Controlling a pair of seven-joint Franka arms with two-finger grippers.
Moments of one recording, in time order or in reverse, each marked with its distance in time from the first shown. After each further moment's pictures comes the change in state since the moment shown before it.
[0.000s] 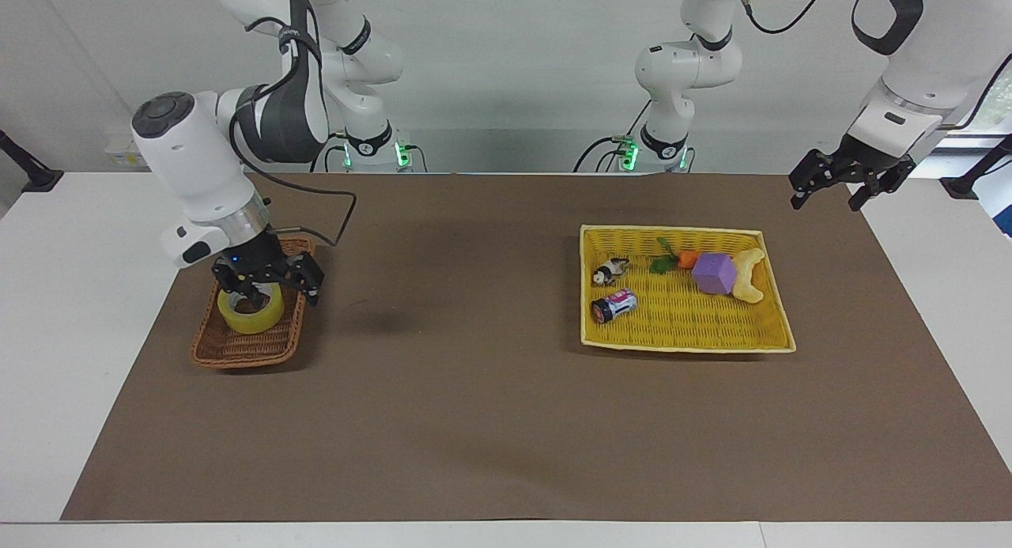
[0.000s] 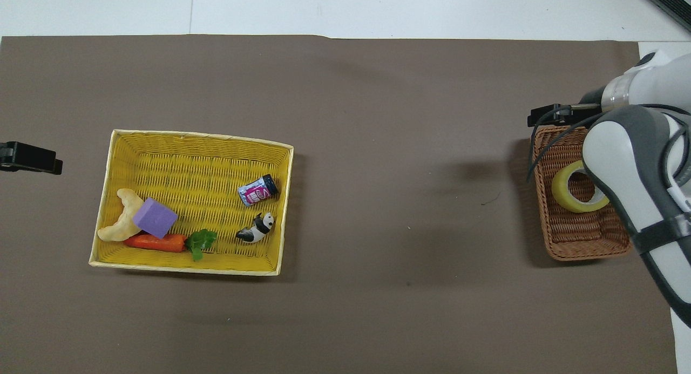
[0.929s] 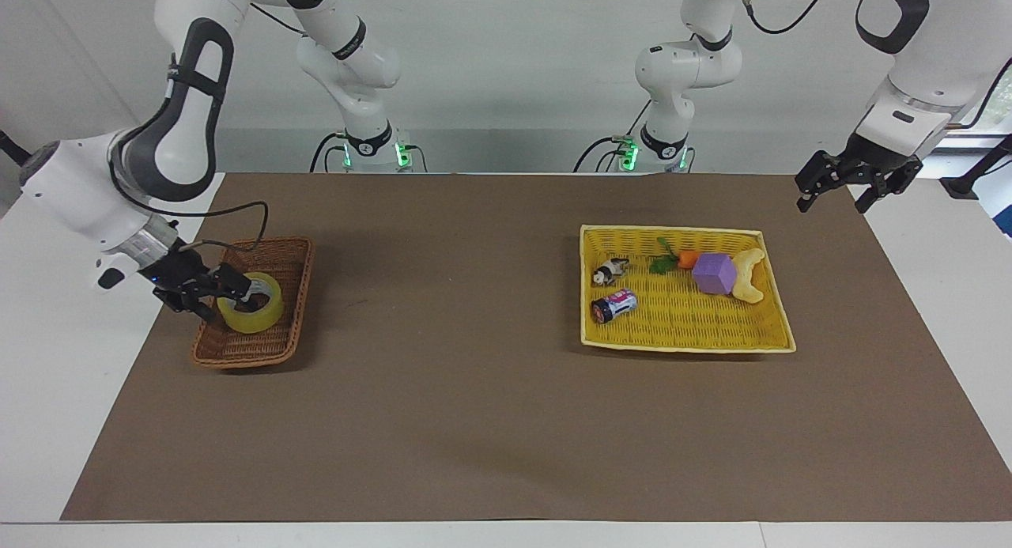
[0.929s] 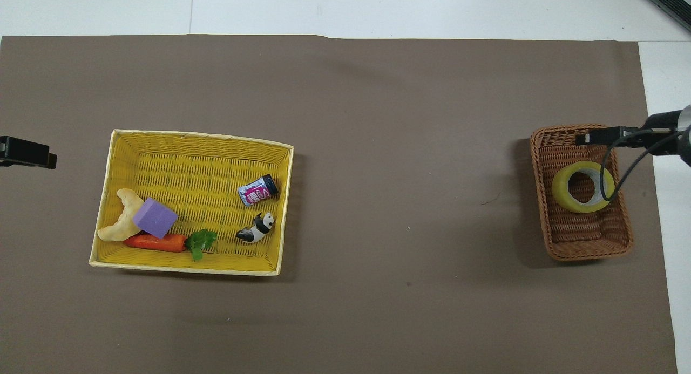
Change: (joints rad) left arm 0.003 0.000 0.004 0.003 -0.002 0.018 -0.002; right arm -0.236 0.149 0.000 -0.033 0.296 0.077 -0.471
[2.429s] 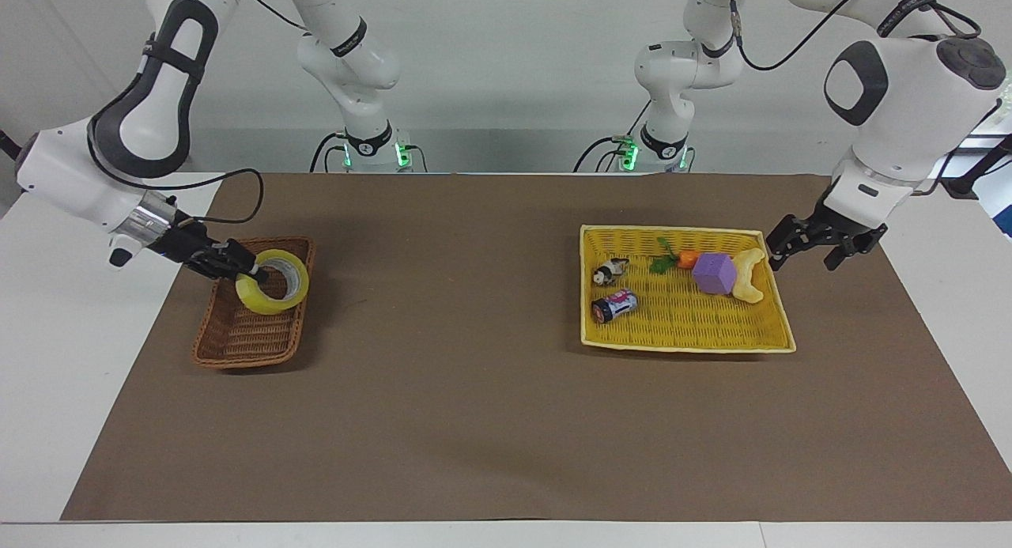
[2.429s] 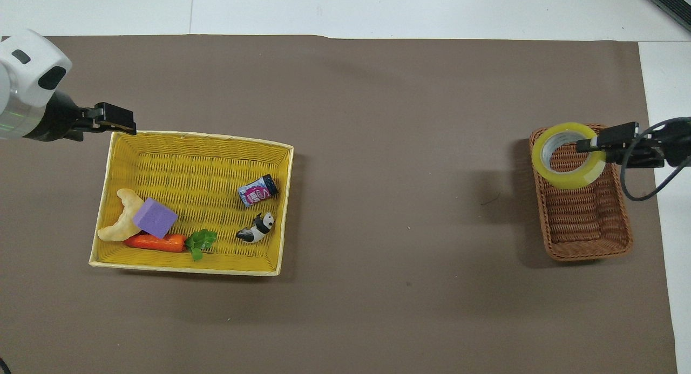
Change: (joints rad) left arm -0.036 0.166 0.020 0.057 -0.026 0.127 -0.030; right arm -0.123 -0.069 -0.014 -0.095 0.123 -0.272 0.058
